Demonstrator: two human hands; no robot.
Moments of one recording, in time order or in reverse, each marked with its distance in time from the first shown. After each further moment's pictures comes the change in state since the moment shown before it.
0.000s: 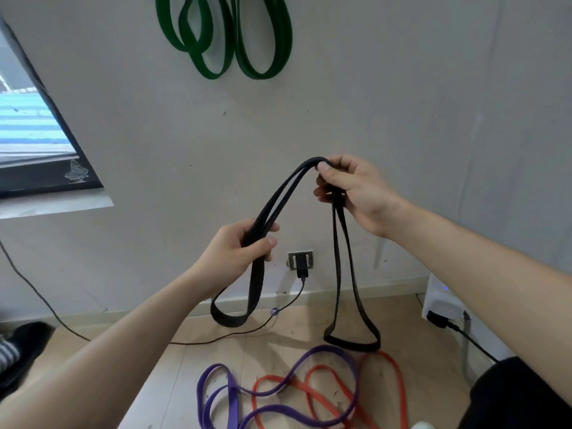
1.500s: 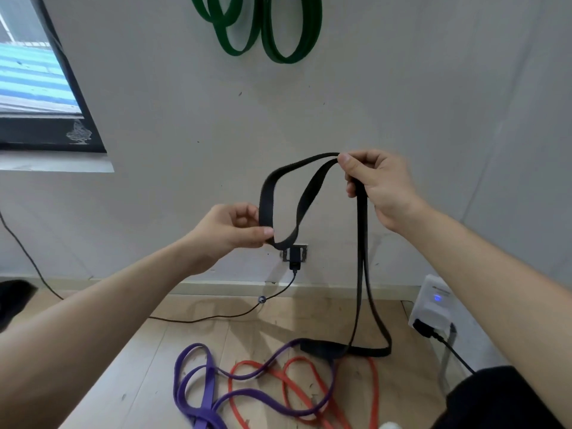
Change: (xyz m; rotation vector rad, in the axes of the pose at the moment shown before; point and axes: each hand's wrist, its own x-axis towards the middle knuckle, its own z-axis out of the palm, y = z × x) left_hand 0.000 -0.009 -0.011 -0.245 -0.043 -0.105; right_hand 0.000 -0.004 -0.014 -0.180 0.146 -0.109
